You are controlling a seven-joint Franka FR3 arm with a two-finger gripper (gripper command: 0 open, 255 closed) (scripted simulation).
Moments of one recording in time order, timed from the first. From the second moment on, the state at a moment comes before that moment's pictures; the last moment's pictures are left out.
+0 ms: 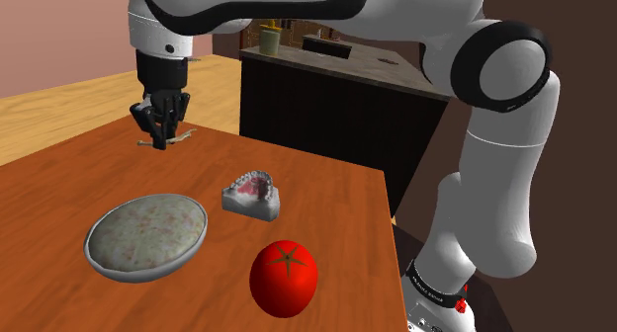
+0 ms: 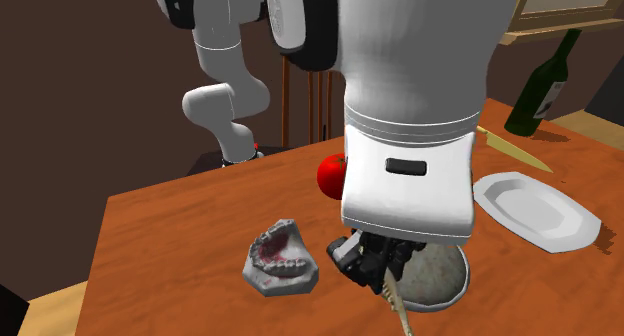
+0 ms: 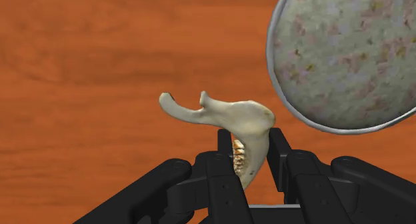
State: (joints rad) arm 0.55 0.26 0.06 -1.48 0.03 1.82 0.02
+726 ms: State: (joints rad) arm 0.69 0.14 0.15 -1.65 0.01 1.87 0.24
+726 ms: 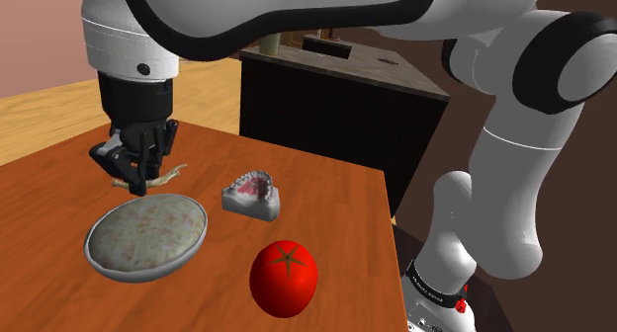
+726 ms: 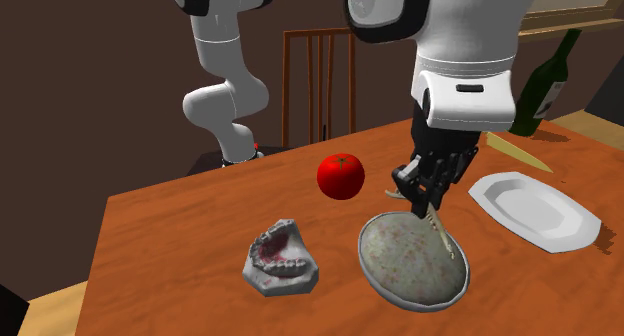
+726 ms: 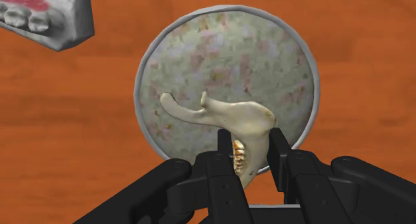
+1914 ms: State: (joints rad) arm 0.69 0.15 0.15 -1.82 0.01 2.06 0.25
